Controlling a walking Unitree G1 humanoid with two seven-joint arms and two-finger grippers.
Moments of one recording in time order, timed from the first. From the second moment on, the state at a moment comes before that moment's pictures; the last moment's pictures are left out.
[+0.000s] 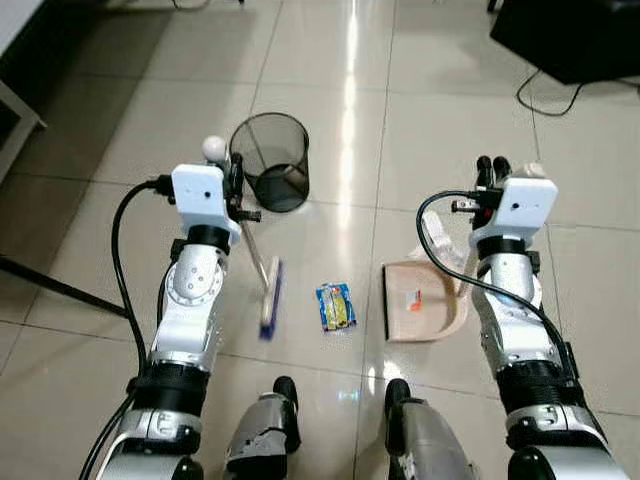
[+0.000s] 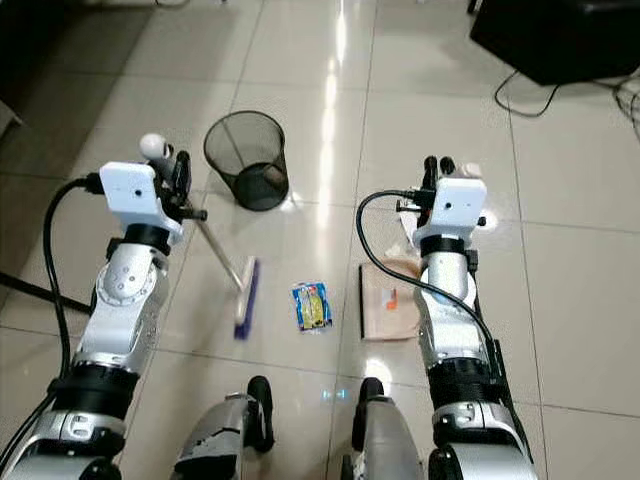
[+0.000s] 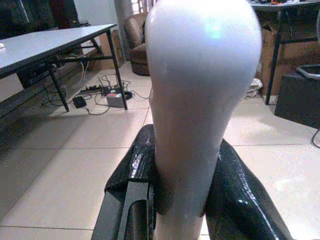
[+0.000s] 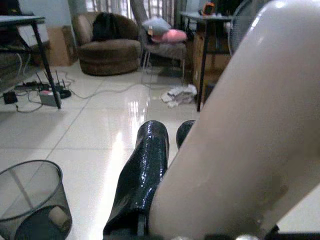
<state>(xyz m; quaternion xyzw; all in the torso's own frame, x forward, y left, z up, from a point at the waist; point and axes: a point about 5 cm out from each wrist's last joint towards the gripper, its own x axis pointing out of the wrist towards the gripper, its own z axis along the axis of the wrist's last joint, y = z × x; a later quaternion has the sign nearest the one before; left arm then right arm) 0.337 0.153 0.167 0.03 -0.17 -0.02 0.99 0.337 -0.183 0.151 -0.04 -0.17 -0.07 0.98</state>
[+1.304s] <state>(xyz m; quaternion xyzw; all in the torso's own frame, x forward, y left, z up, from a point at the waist) 0.360 0.103 0.204 -0.21 -0.20 -0.05 0.96 0.356 -0.141 0.149 0.03 -0.17 -0.05 0.98</state>
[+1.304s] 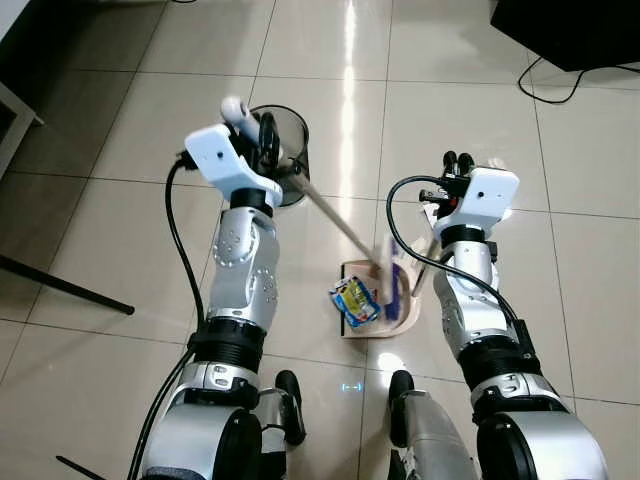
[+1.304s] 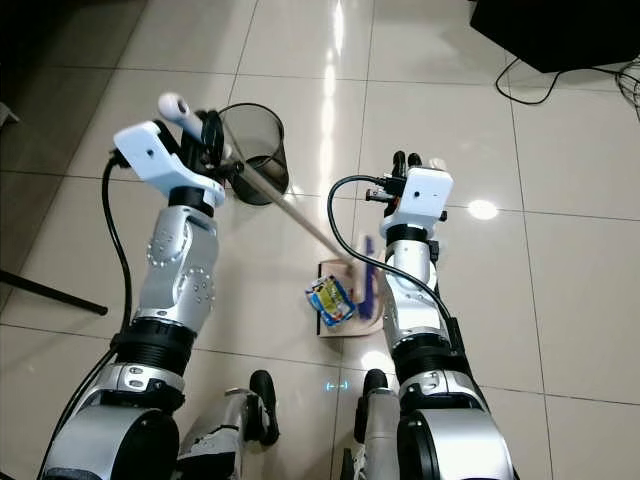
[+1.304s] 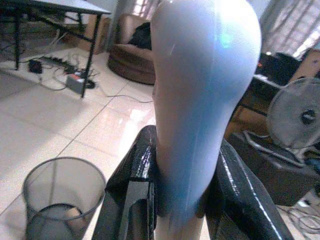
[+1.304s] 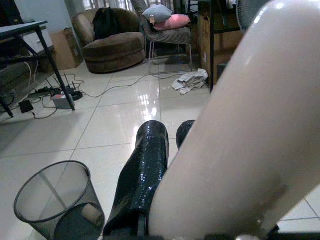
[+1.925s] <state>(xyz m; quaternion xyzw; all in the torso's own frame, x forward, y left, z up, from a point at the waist) 0.353 0.141 0.210 0.04 -0.28 -0.09 0.95 0.353 -0.138 0.139 0.03 -0.15 -0.04 0.99</state>
